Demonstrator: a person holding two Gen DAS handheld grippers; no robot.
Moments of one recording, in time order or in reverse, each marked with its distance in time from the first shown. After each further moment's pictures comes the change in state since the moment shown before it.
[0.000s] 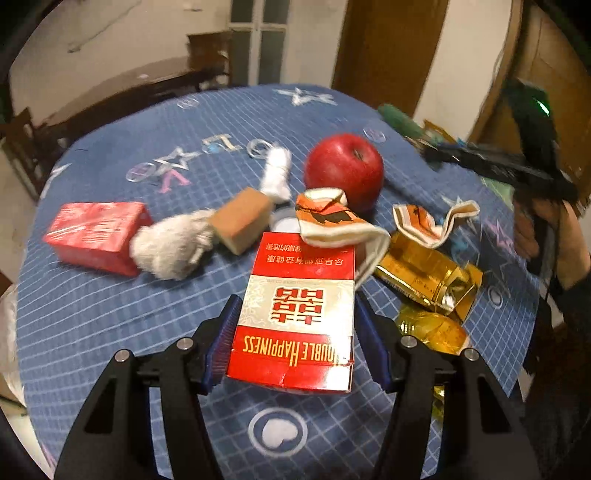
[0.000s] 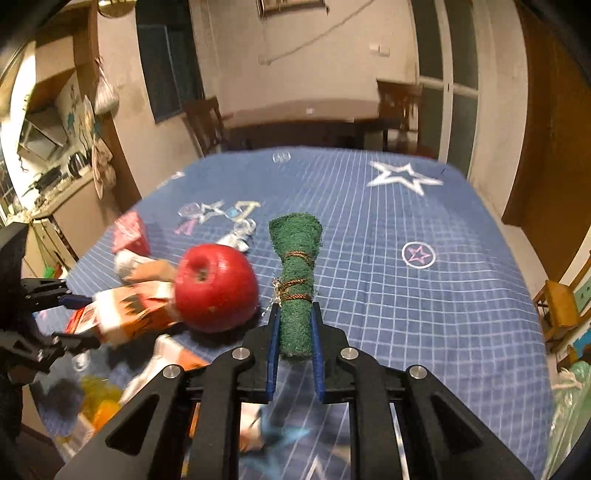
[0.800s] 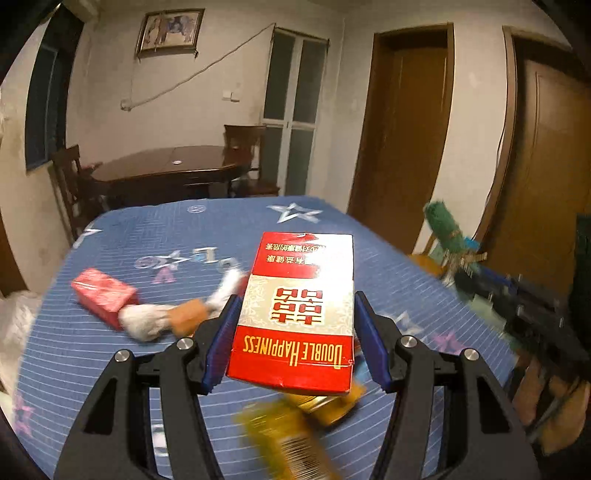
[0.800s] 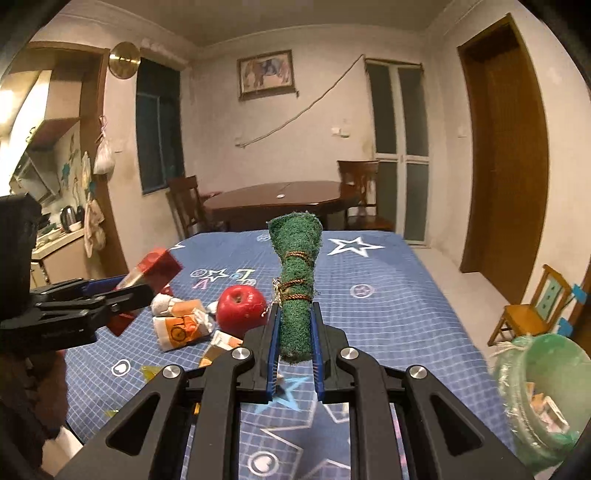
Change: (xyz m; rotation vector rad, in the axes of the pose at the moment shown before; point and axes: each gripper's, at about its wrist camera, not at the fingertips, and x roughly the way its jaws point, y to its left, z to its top) left arm -0.066 -0.125 0.020 -0.107 -0.420 0.093; right arm -0.176 0.041 -0.077 0.038 -0.336 -0.151
